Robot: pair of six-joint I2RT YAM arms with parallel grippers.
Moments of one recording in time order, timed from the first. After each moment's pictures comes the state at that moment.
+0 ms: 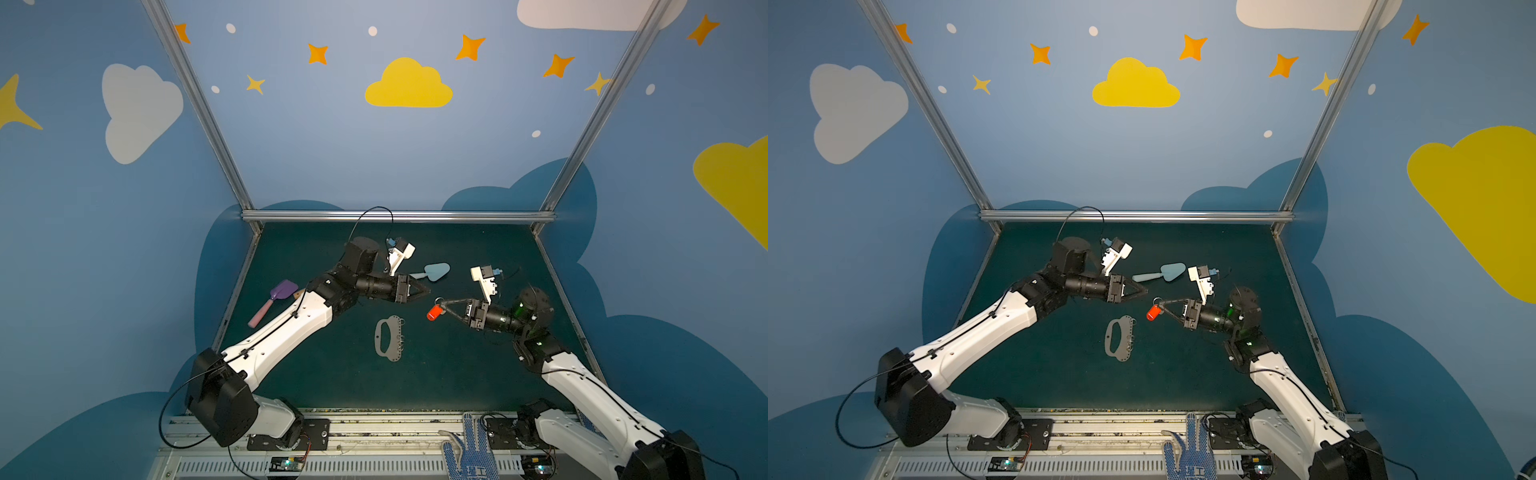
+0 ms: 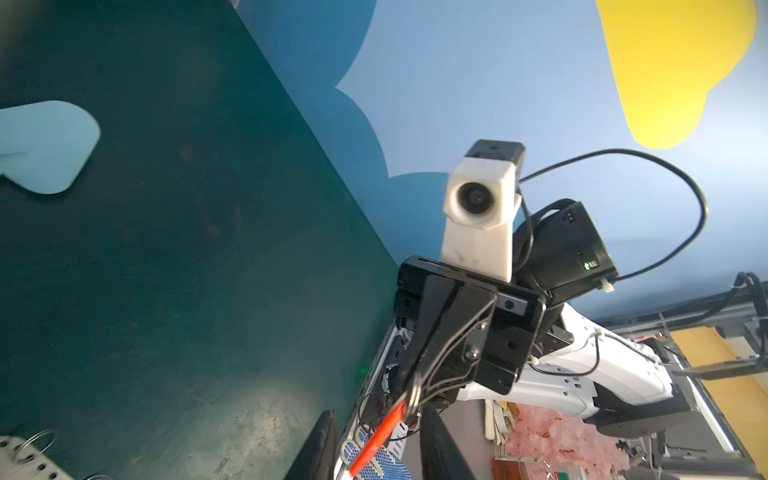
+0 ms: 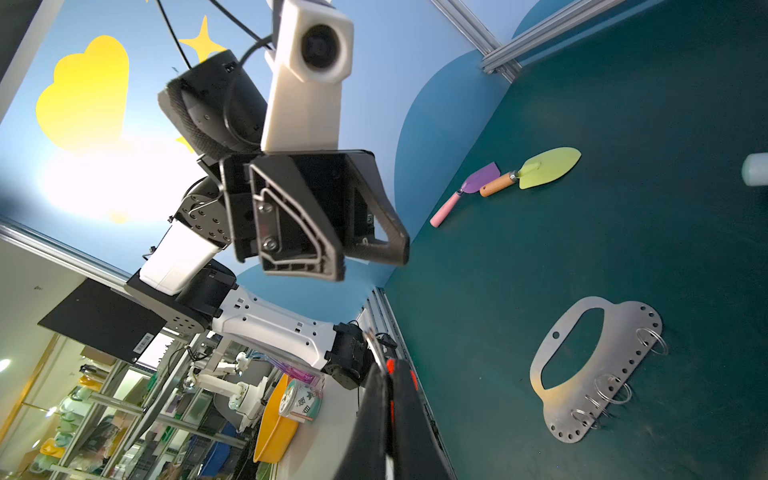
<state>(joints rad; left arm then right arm) -0.62 1.40 1.20 -0.27 0.75 -0.60 0.39 0.93 0.53 0.36 -0.94 0.85</state>
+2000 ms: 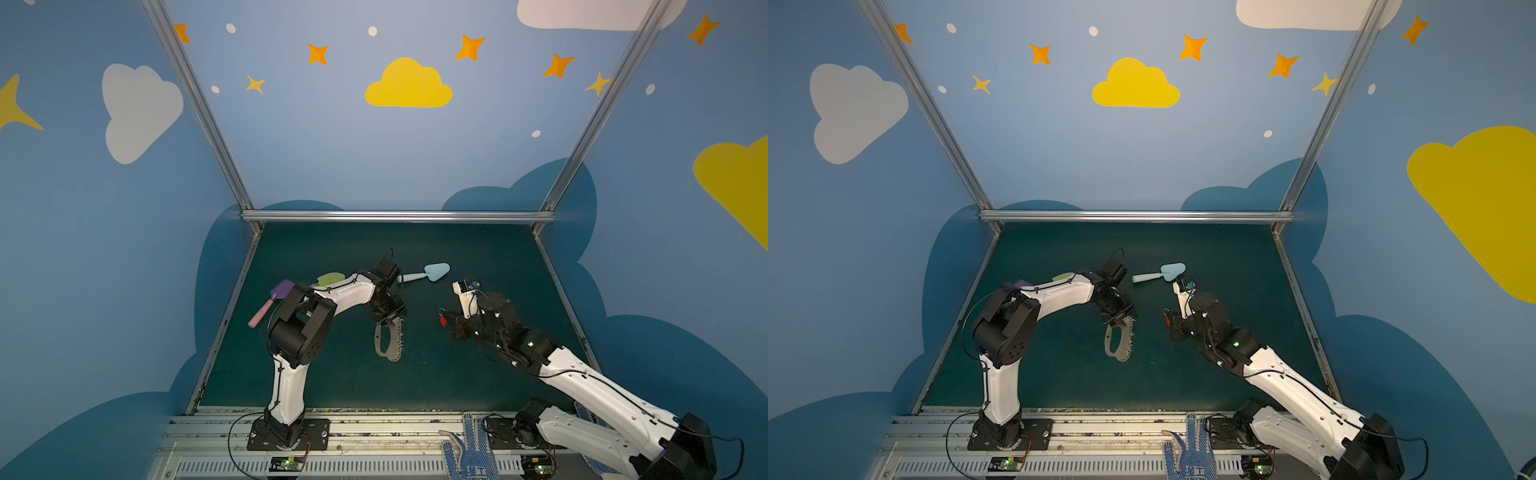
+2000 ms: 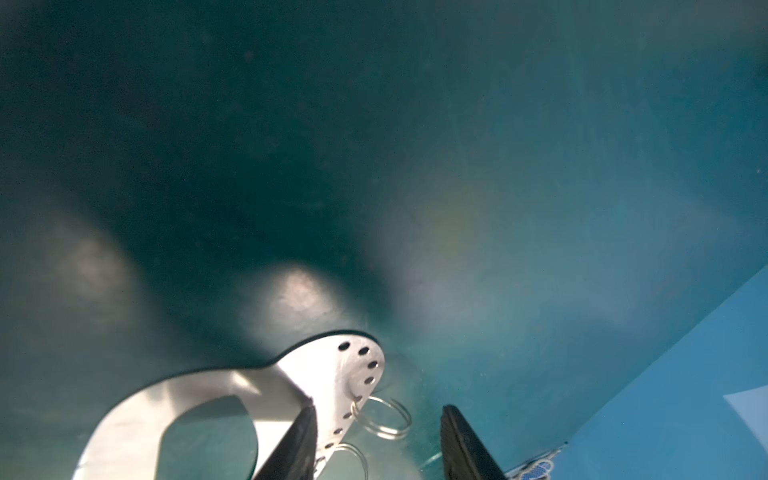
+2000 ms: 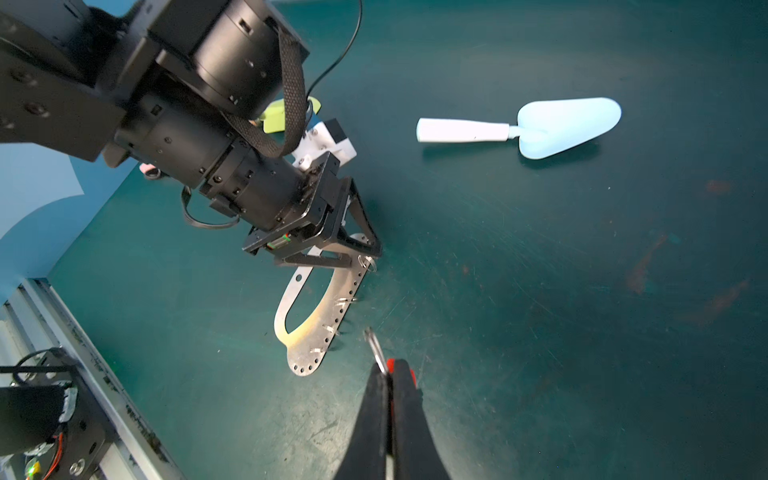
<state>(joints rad) -0.58 2.00 1.35 -0.63 0.40 -1.09 0.72 0.95 0.68 -0.32 -0.01 0.34</state>
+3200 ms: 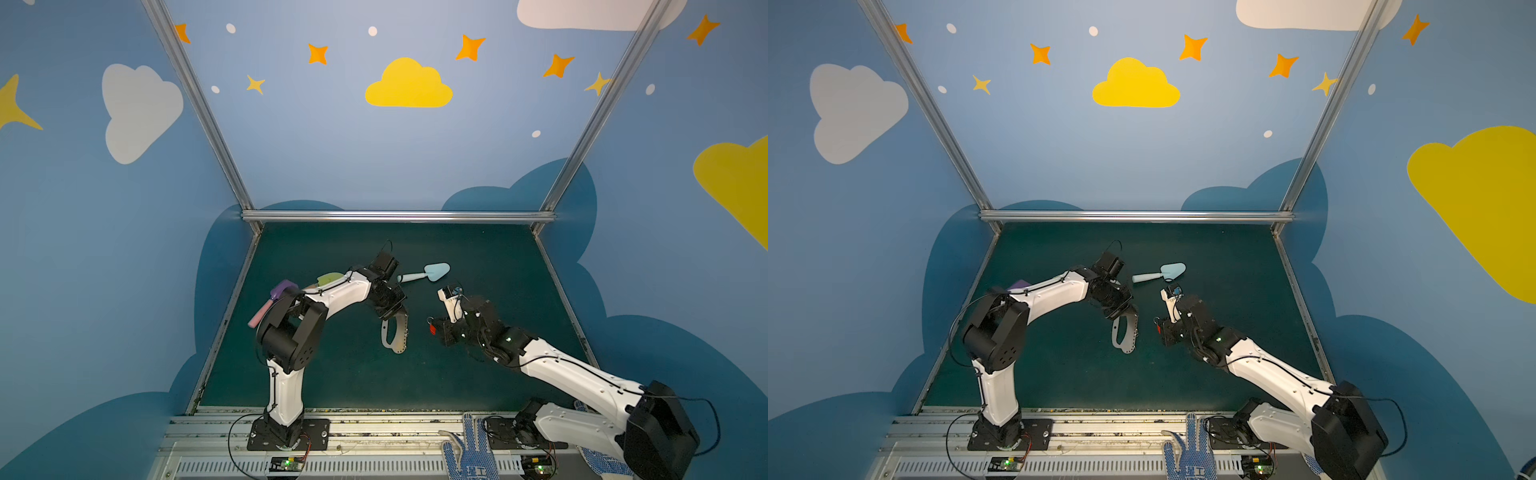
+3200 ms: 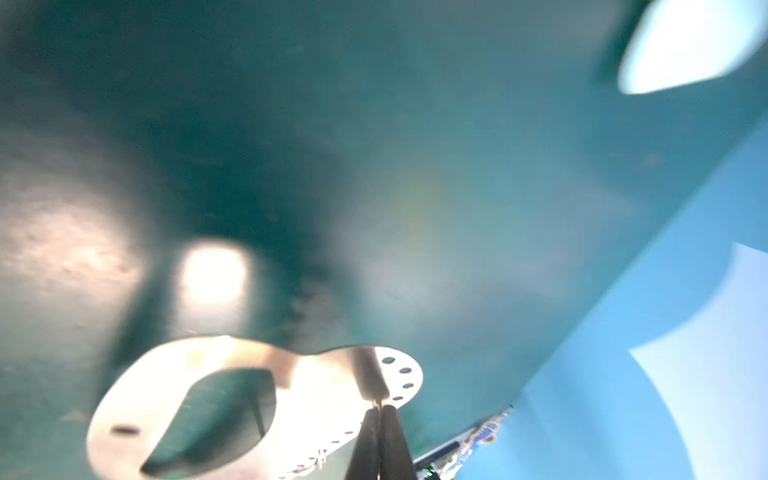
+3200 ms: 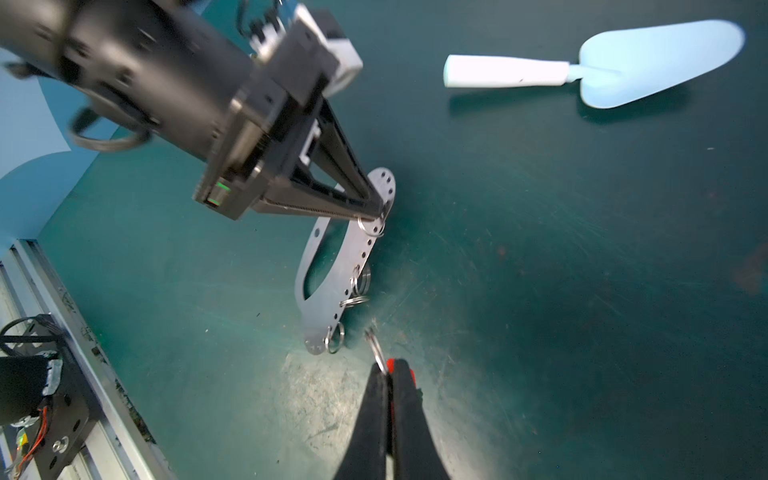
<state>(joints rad) -0.57 1.92 1.36 -0.57 0.47 -1.13 0.75 1.15 0.64 -0.17 -0.09 0.34</state>
